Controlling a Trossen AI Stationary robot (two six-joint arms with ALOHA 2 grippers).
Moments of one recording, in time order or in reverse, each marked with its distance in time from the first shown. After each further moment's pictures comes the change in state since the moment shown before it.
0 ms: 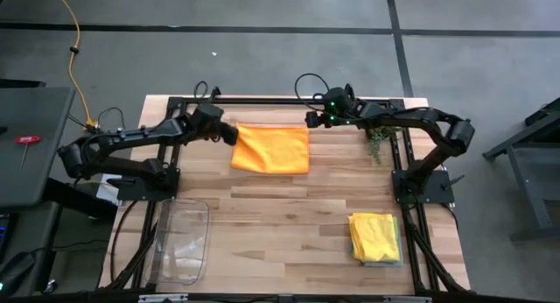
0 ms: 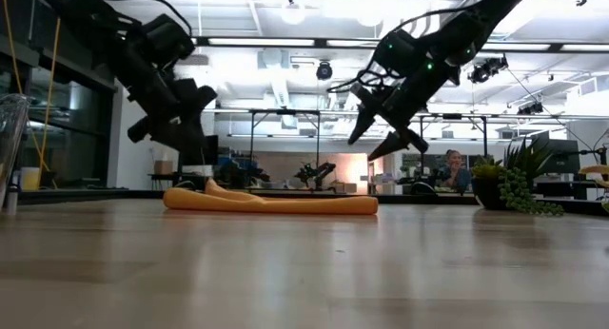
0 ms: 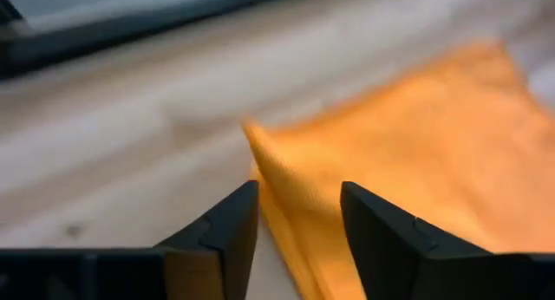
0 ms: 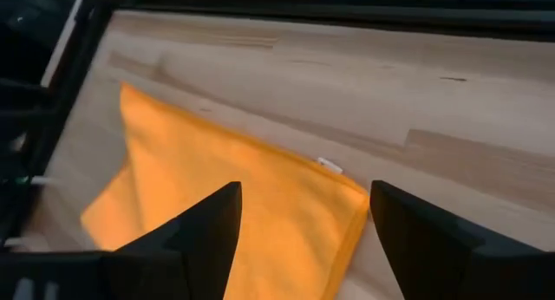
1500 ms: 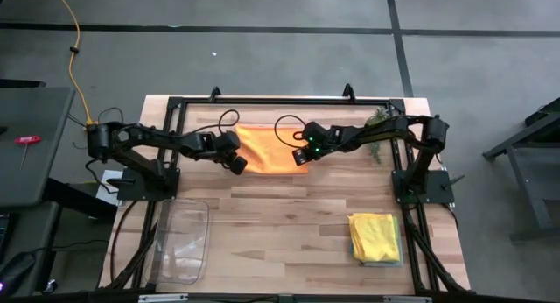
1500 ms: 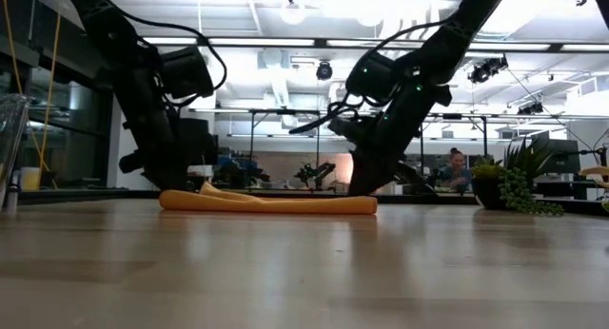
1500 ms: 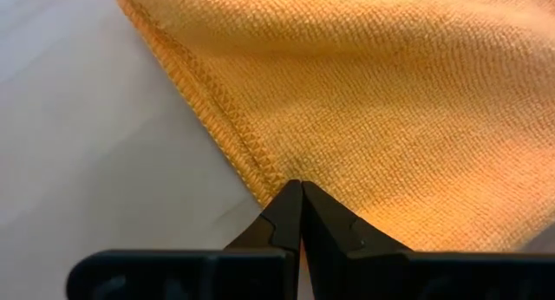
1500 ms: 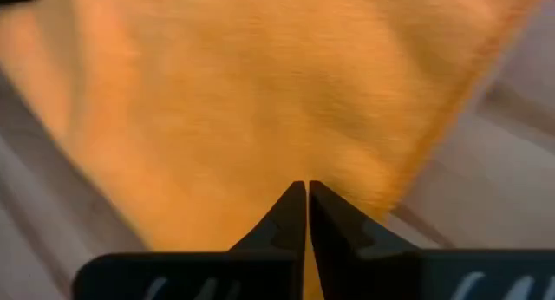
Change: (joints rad) left arm -0.270 0.291 0.003 -0.082 -0.031 -0.107; right arm 0.263 0.218 0.001 -0.014 0.008 0.041
